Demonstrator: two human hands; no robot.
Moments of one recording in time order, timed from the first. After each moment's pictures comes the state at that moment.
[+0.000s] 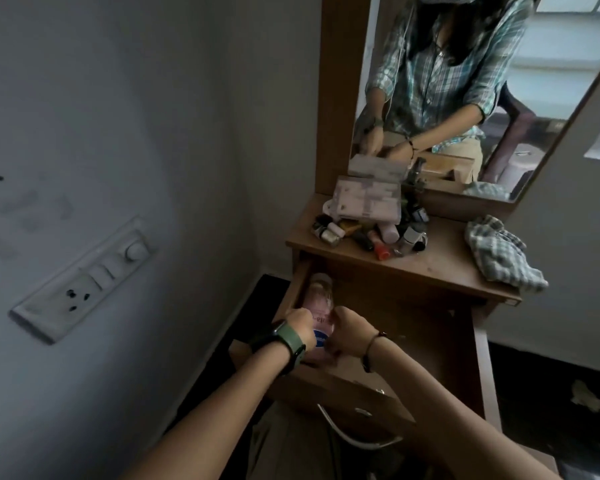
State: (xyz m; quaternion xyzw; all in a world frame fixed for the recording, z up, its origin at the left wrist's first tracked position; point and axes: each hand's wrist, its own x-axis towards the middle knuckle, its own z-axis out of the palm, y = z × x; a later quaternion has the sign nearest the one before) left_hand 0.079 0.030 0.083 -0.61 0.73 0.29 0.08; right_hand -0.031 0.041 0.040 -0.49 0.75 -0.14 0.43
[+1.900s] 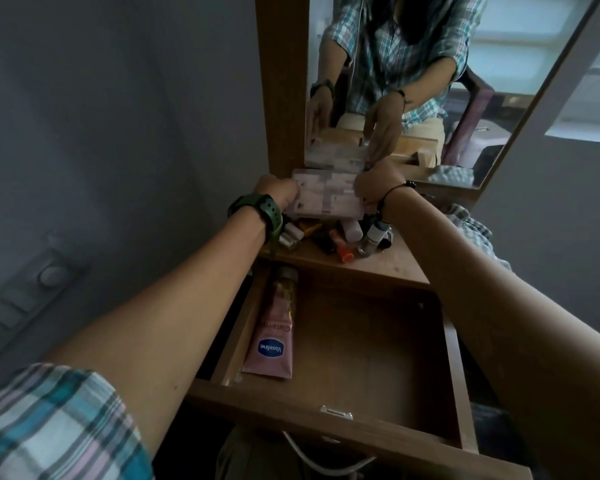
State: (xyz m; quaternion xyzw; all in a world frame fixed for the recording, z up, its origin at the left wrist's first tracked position) left_hand 0.000 -0.144 0.147 -0.58 0.53 0.53 -0.32; right_hand -0.151 -0.086 0.175 -0.42 0.82 -0.31 0.23
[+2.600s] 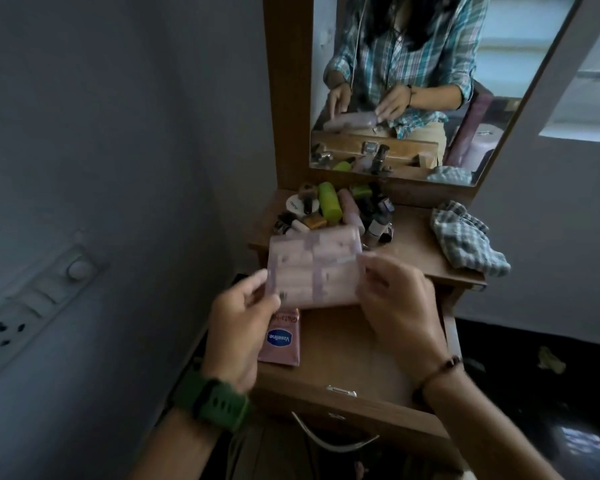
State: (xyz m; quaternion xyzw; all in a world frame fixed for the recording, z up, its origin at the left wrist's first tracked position) left_hand 0.090 0.058 0.135 -0.53 0.47 0.57 -0.42; right_hand -0.065 0.105 0.149 -0.51 0.72 -0.44 0.14
